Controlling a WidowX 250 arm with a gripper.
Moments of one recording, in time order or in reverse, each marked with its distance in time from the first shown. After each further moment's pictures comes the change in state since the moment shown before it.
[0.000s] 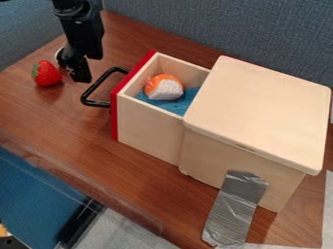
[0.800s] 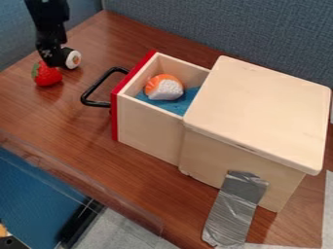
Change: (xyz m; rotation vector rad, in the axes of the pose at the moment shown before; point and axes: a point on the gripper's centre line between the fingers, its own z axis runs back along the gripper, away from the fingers) arm -0.050 0.005 0.021 0.015 0.008 0.298
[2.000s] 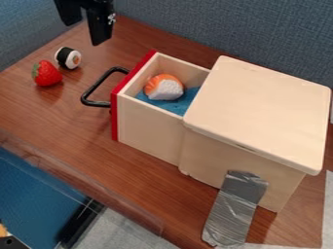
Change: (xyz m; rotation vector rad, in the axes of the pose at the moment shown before) arm 0.074 -0.048 0.079 0.063 0.073 0.716
